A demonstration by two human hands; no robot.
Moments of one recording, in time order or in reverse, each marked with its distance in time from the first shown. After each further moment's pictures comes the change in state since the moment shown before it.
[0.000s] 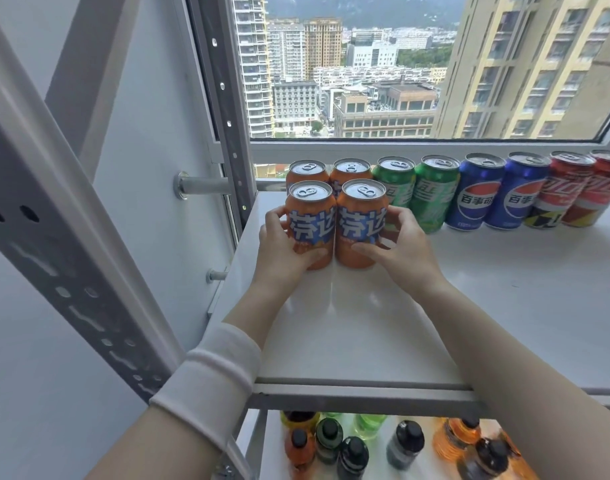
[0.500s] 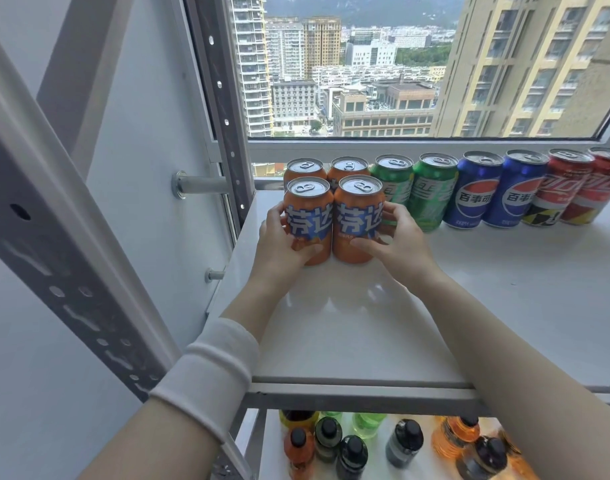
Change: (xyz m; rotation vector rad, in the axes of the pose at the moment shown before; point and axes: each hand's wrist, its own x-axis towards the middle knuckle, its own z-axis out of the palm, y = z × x) left_hand 0.006 -0.002 0.001 0.002 -0.018 0.018; right_hand 0.009 0.005 0.001 -0.004 -0.015 -0.003
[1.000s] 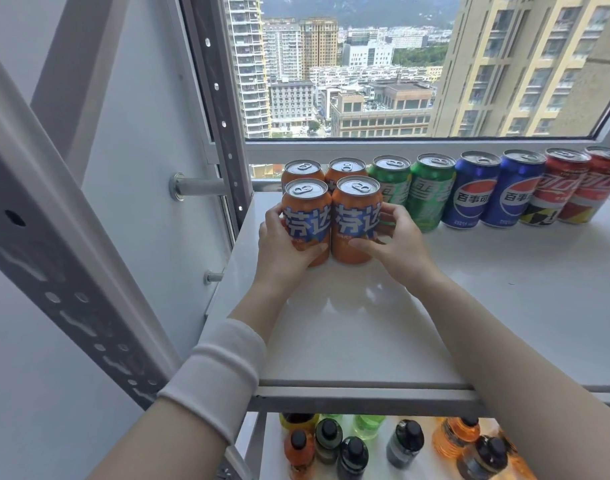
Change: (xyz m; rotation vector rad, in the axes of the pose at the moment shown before) left_hand 0.005 -0.008 0.008 0.028 0.065 -0.008; right_hand -0.001 -0.004 0.000 0.028 0.006 0.018
